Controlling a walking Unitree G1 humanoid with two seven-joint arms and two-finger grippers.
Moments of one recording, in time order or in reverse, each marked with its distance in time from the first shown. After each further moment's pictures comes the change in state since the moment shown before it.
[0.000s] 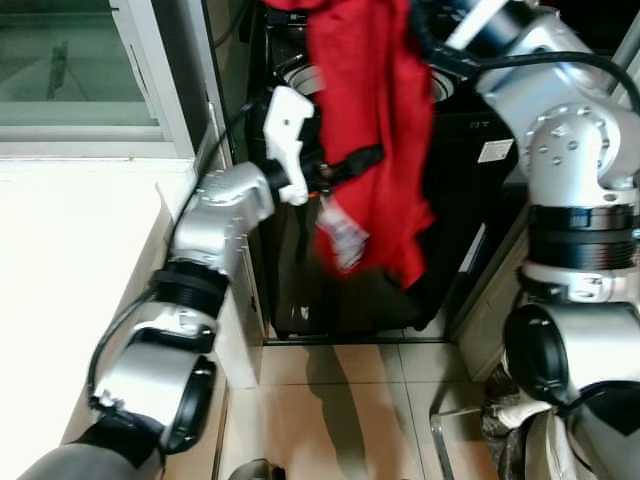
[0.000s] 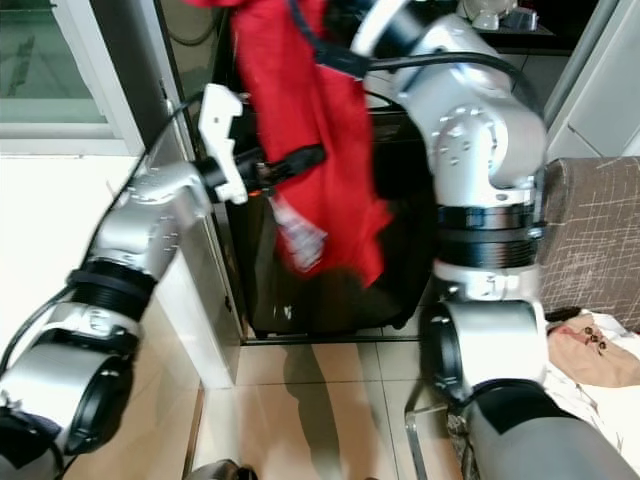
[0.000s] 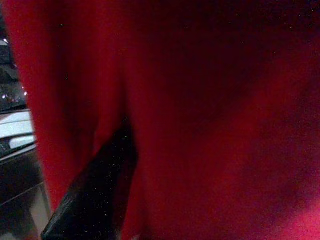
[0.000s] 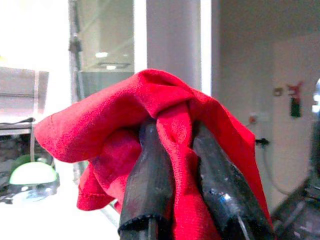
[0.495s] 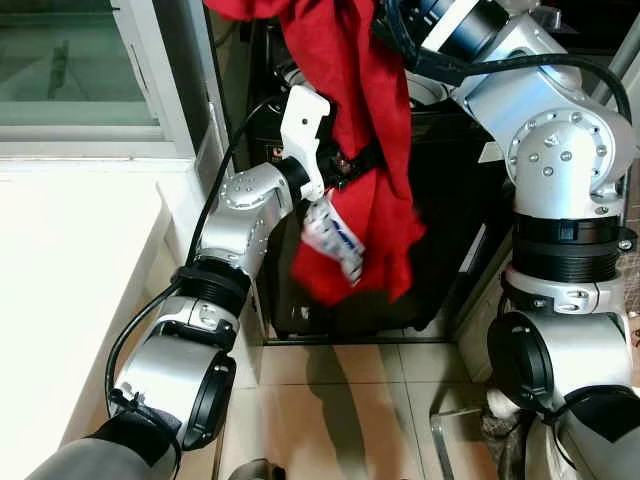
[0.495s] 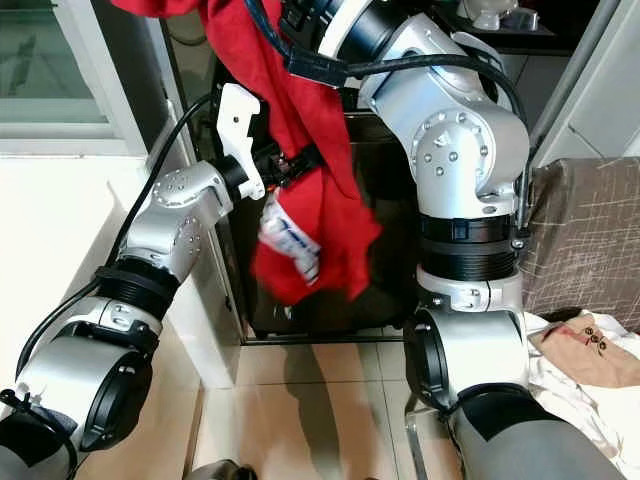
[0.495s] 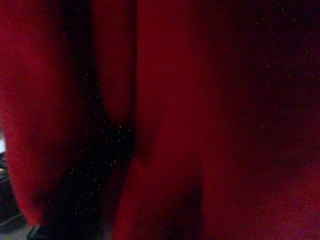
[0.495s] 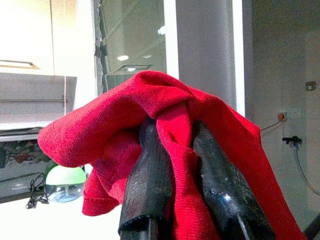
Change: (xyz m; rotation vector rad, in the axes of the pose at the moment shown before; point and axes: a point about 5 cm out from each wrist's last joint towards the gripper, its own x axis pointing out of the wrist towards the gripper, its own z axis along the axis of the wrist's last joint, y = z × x) left arm 0.012 -0.001 -0.005 0.060 -0.029 0.106; right arm 0.006 0.021 0.000 0.076 -0.004 0.064
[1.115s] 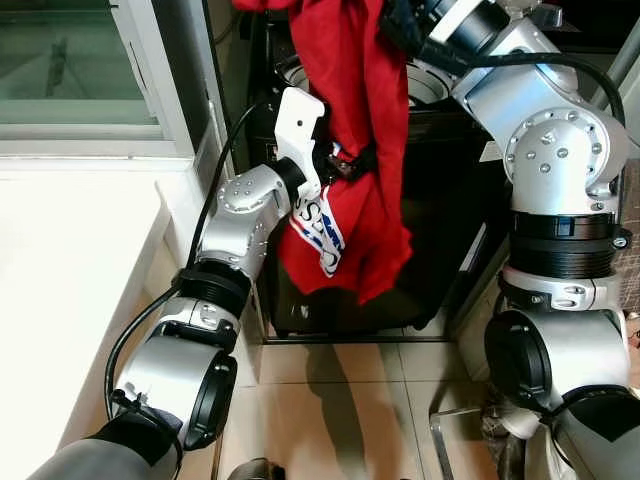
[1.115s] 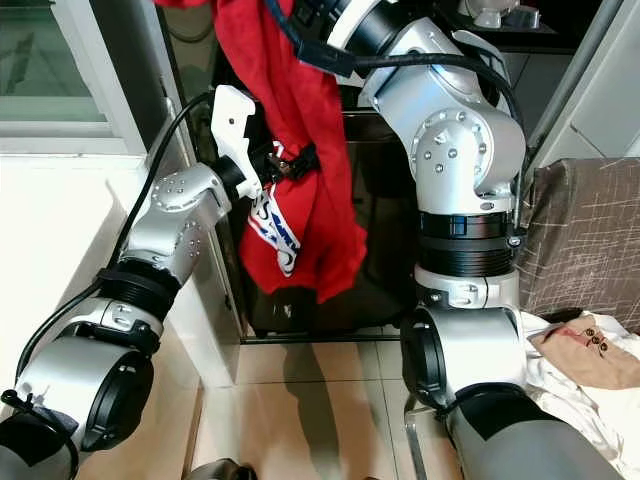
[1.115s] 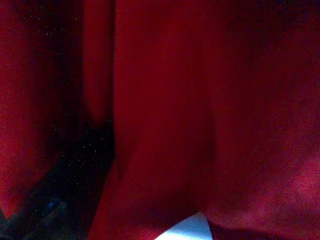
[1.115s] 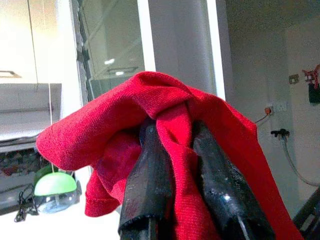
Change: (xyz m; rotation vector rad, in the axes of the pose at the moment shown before) left arm -0.002 0.004 -0.002 0.012 -0.024 0.052; right arm -0.001 -0.010 -0.004 0.029 -0.010 -0.061
